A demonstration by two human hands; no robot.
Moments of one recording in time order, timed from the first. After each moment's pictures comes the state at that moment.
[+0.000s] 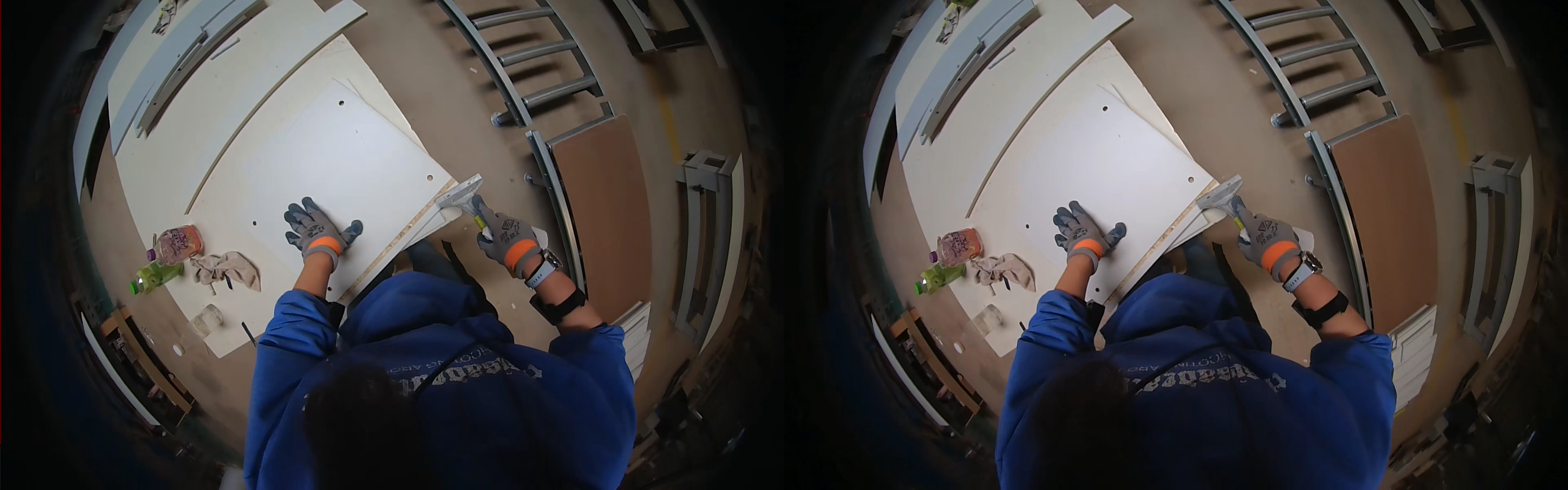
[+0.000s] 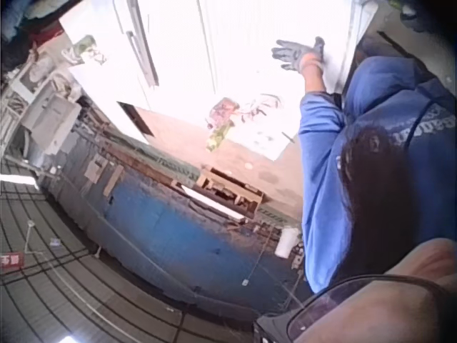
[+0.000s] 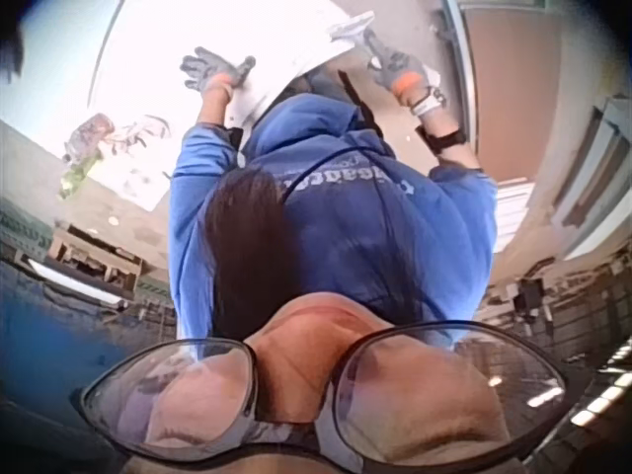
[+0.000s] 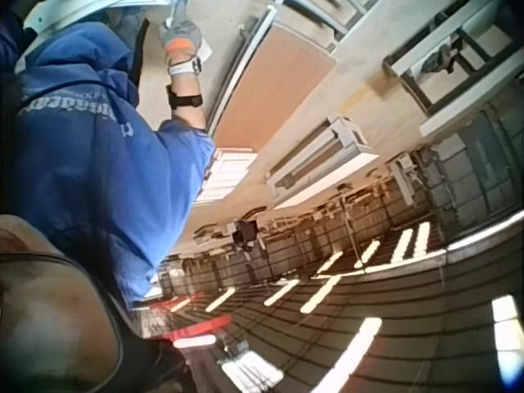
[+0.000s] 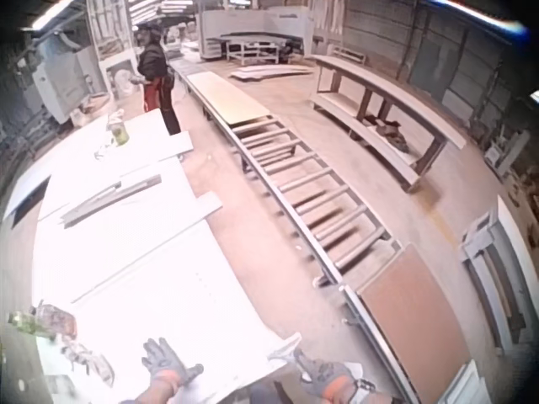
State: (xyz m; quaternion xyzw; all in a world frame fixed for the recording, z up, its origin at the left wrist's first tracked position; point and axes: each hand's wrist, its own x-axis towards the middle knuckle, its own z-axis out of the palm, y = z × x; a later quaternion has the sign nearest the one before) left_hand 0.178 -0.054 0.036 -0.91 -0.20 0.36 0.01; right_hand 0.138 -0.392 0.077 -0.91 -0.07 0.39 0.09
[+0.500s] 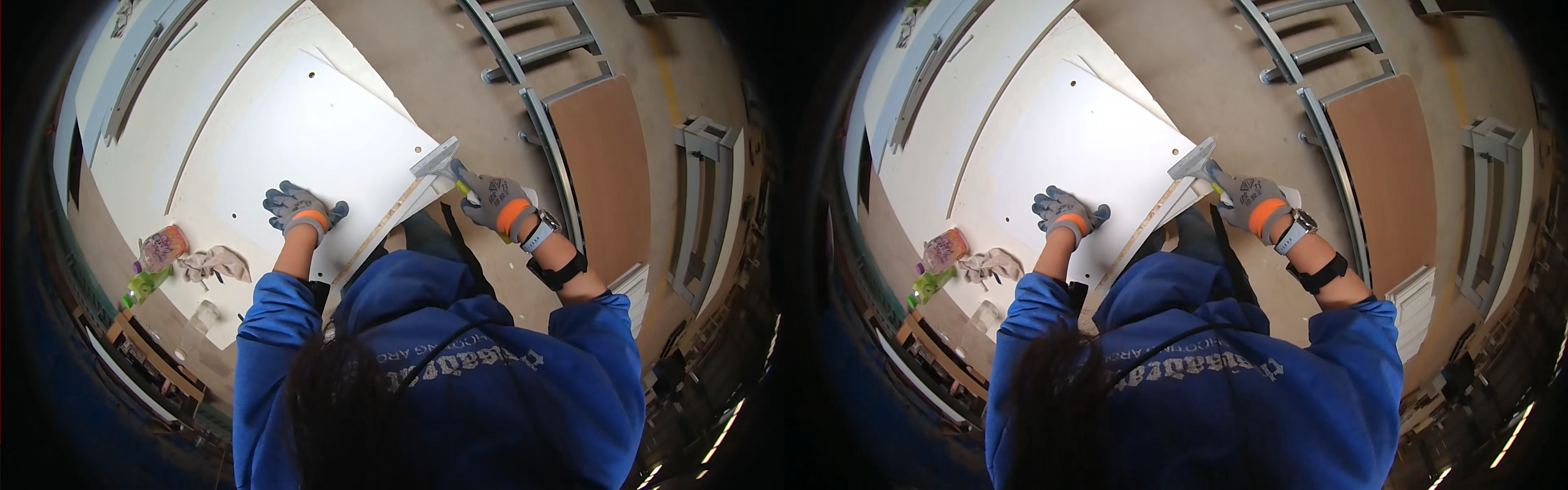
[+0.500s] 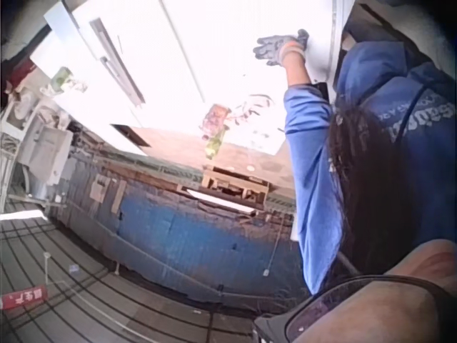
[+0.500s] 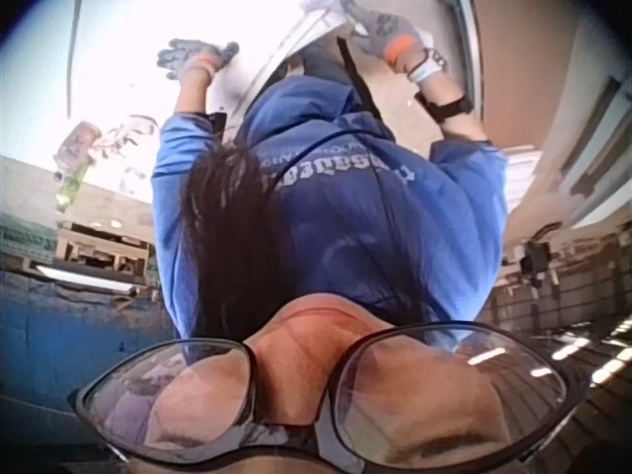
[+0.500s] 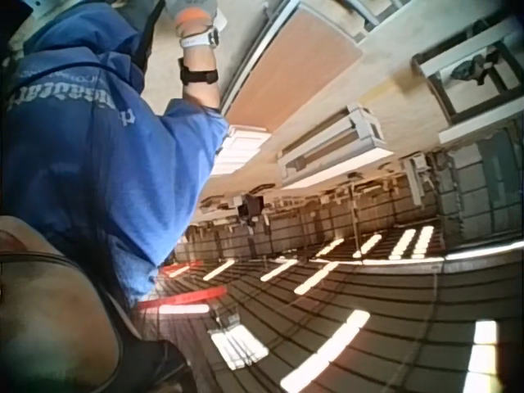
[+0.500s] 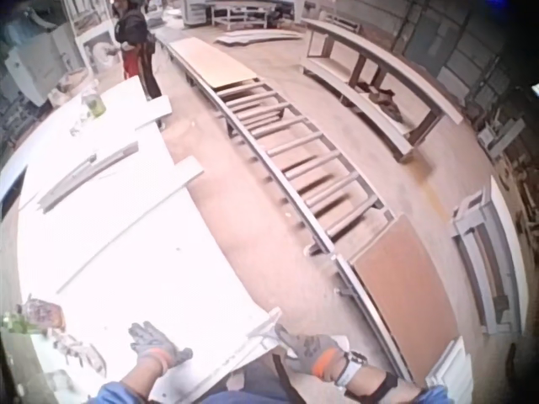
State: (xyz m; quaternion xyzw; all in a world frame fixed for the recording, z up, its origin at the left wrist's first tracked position) left_hand 0.204 -0.071 0.031 -0.85 -0.23 0.46 0.11; right_hand 0.159 -0.386 0.067 -0.90 -0.09 0.40 0.12
